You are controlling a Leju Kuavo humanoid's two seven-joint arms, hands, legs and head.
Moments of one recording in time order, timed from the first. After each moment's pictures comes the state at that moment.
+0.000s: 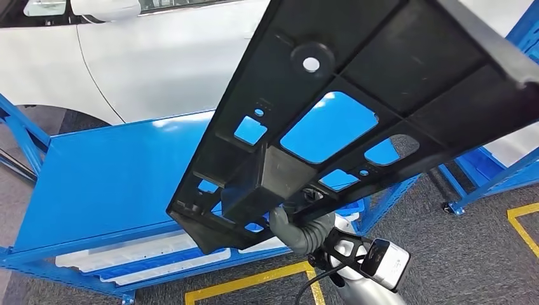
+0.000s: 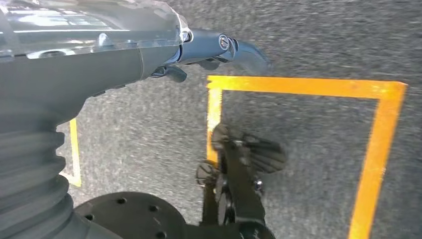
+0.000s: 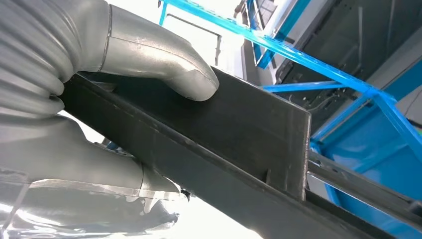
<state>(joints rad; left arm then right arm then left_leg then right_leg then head) -0.09 -0.06 1.23 -0.21 -0.87 -0.06 -0.11 -0.31 -0.04 0.57 -1.80 -0.01 0.20 -0.68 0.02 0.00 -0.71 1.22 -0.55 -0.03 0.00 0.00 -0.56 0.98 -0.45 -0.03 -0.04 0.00</state>
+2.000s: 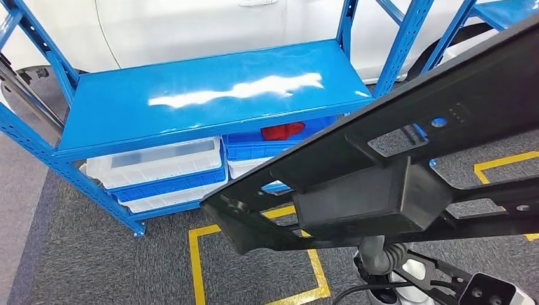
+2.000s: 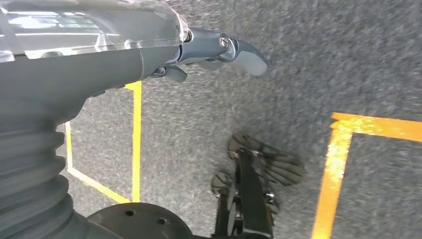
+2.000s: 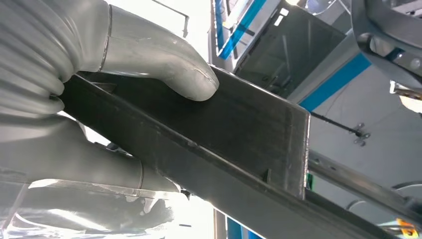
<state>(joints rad) -0.09 -0.05 1.25 -0.21 -0.88 -0.03 -0.02 -0.11 -0.03 0.27 -2.08 -0.07 0.41 -0.68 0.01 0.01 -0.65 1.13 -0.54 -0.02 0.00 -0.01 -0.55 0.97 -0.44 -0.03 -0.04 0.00</state>
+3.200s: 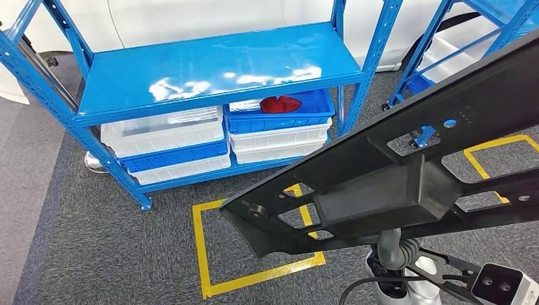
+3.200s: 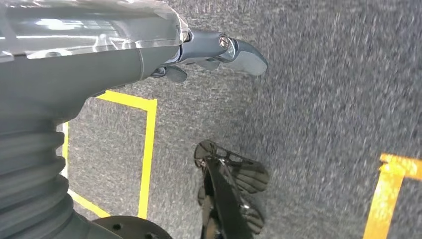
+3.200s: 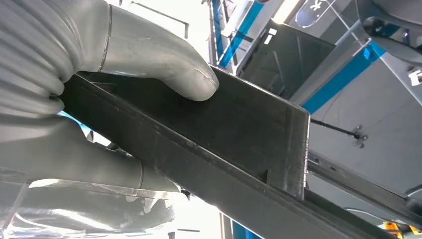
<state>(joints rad) -0.09 -0.05 1.26 -0.21 -0.88 0.03 -0.08 -0.06 0.04 0.09 -2.03 -0.11 0.64 -0.68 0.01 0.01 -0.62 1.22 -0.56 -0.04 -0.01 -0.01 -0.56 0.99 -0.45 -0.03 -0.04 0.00</state>
